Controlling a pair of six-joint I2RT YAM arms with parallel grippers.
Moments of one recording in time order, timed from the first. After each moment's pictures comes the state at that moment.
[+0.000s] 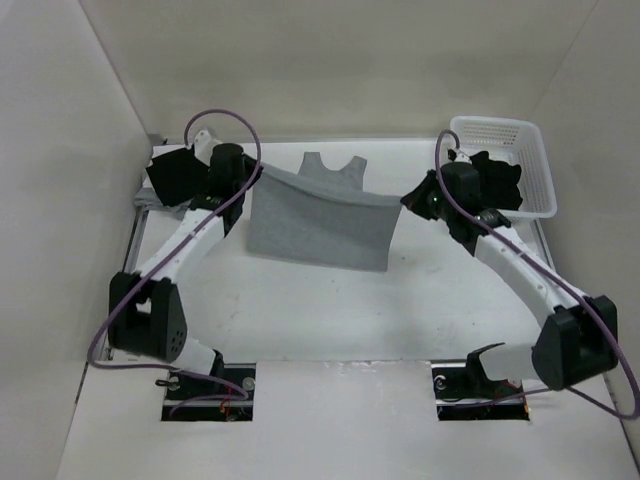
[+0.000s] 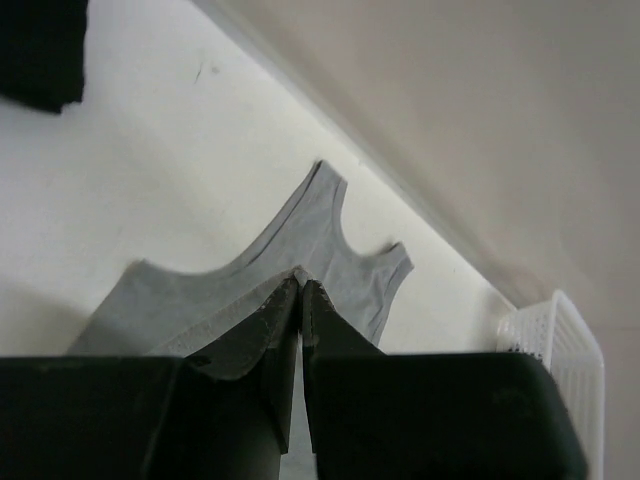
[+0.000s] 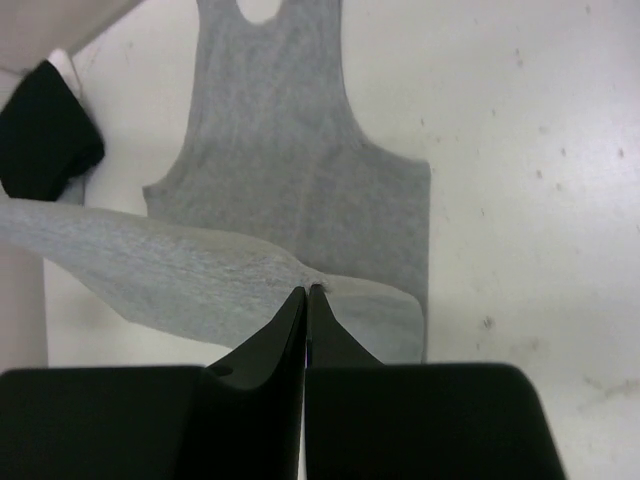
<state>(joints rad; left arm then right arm) -0.25 1.41 1.06 0.00 -0.30 -0.91 0.34 1.27 0.97 -0.22 0.02 0.71</state>
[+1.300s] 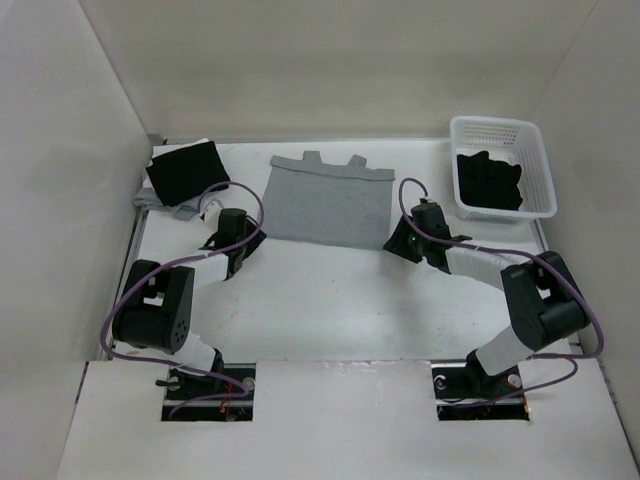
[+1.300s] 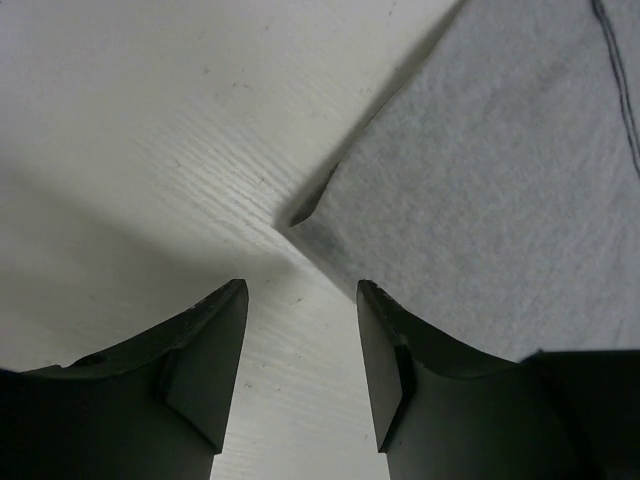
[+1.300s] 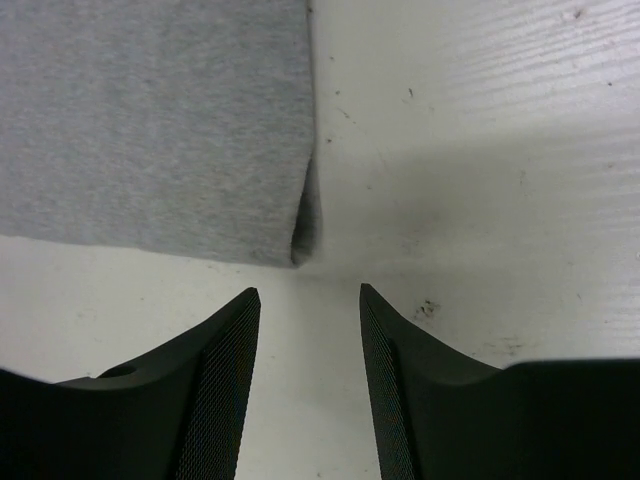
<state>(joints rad) -0.21 1.54 0.63 0.22 -0.22 -0.93 0.38 1.56 0.76 0.02 -0.01 0.73</state>
